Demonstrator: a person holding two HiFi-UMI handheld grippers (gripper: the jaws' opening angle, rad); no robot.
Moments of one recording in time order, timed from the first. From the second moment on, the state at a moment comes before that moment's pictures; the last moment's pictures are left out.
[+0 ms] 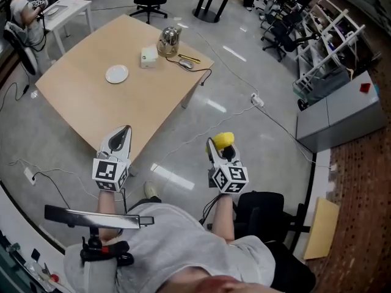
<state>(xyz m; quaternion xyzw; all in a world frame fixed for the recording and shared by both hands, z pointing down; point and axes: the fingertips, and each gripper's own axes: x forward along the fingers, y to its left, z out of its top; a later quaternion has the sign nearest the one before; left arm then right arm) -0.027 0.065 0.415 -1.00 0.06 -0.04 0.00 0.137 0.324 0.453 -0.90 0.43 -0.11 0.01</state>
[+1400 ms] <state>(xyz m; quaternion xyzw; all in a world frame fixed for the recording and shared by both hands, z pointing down) -0.106 -0.116 0.423 -0.95 0.31 -0.04 -0.01 0.168 0.026 0.460 -0.76 0.64 -0.12 -0.02</state>
